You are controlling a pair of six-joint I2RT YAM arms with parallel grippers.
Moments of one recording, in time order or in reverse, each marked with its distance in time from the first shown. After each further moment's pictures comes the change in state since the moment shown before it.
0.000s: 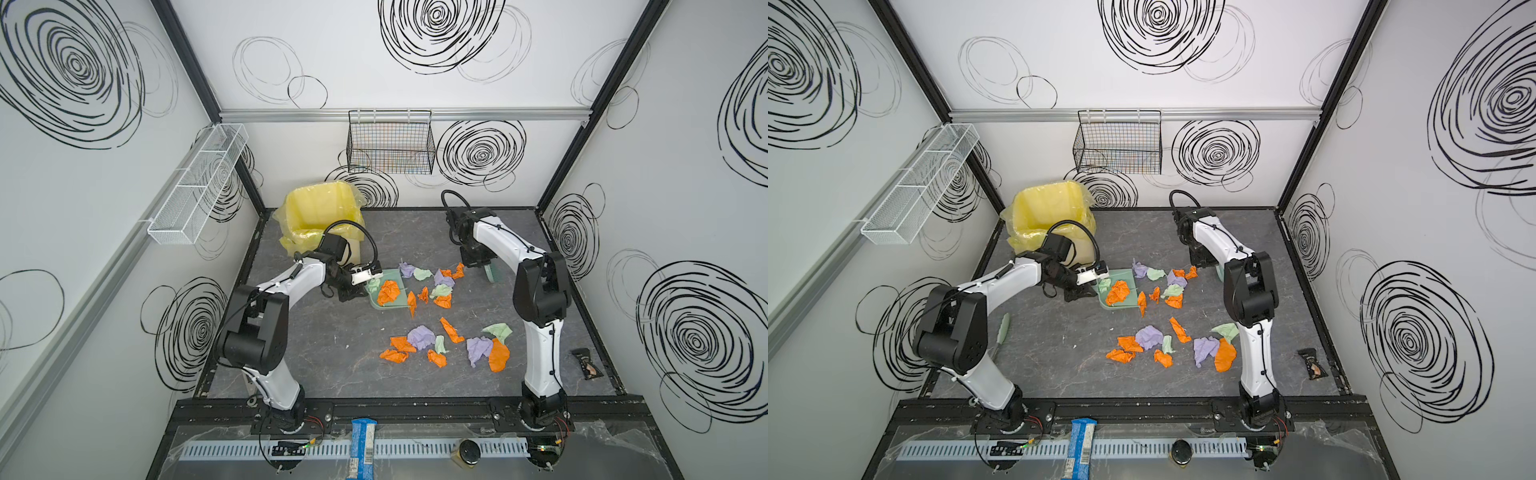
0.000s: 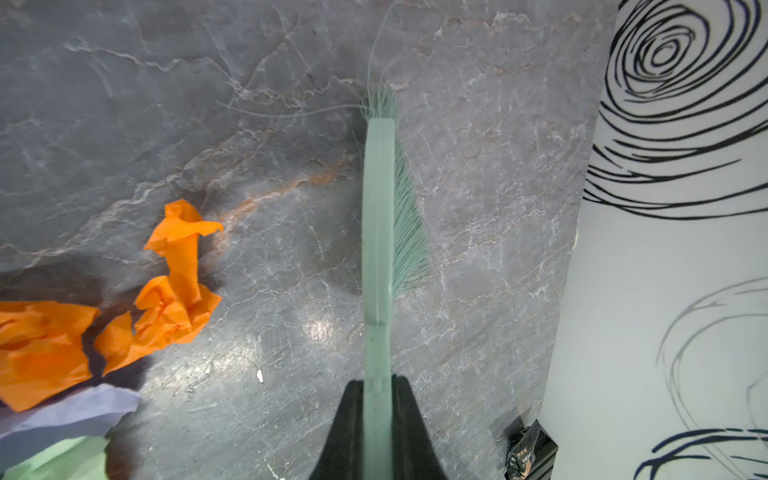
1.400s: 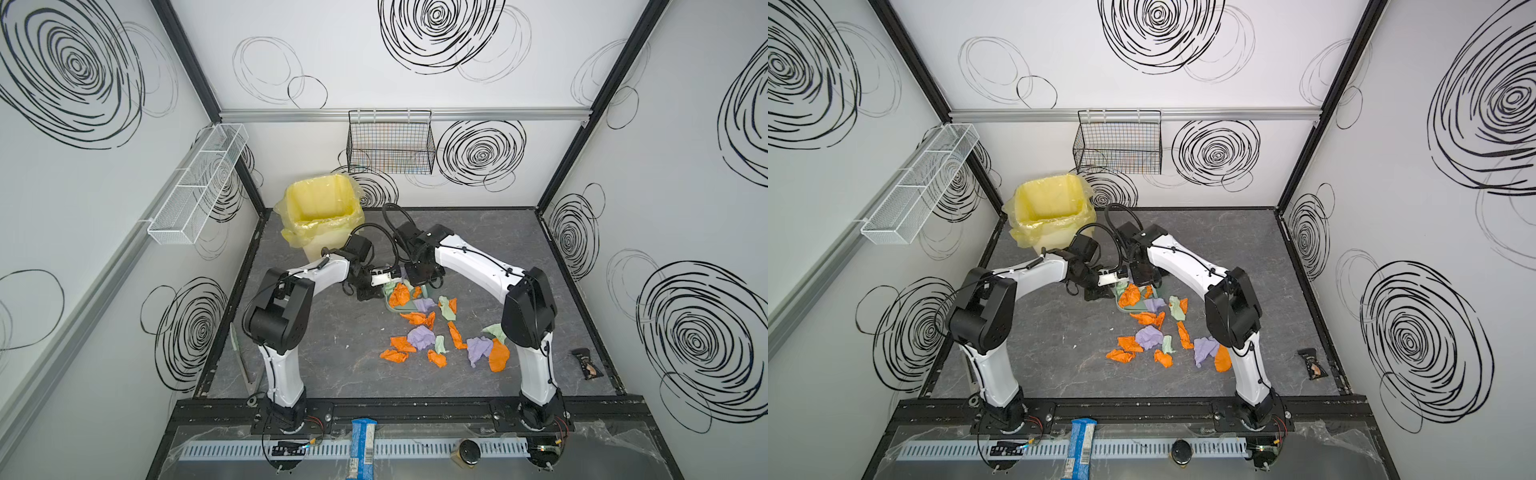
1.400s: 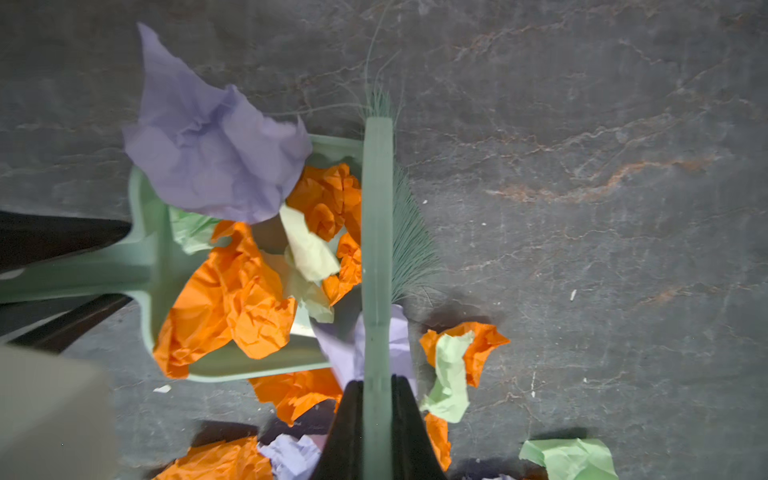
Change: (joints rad) left arm -0.151 0.185 0.112 0.061 -0.040 -0.042; right arm 0.385 -0.100 -0.018 0.086 -0.344 0.113
